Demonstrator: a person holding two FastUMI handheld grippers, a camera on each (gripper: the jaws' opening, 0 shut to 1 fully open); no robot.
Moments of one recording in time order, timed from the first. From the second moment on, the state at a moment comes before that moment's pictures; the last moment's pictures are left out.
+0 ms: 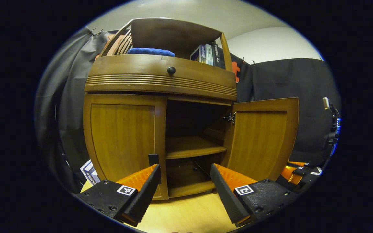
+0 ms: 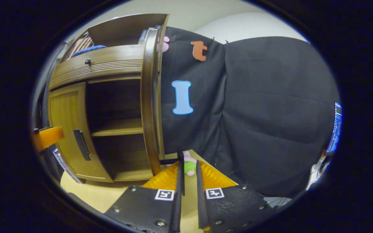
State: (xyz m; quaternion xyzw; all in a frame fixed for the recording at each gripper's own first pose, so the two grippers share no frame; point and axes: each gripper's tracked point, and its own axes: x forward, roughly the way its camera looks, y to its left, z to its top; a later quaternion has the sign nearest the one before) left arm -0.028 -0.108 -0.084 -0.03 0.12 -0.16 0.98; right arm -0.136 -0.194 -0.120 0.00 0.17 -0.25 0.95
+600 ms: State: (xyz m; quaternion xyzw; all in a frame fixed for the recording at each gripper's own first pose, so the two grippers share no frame) left arm 0.009 -0.090 -0.120 -0.03 0.16 -0.11 0.98; right arm -0.178 -0.258 -0.097 -0.03 0.15 -0.35 0.93
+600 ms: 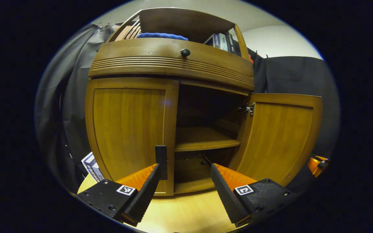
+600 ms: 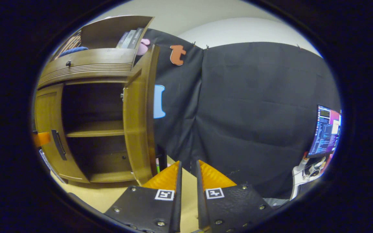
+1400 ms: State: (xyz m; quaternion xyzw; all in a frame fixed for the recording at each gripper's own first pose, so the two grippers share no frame) left arm 0.094 -0.067 -0.155 0.02 0.17 -0.05 0.98; right arm -0.255 -0.292 -0.103 -0.03 0.16 -0.42 0.89
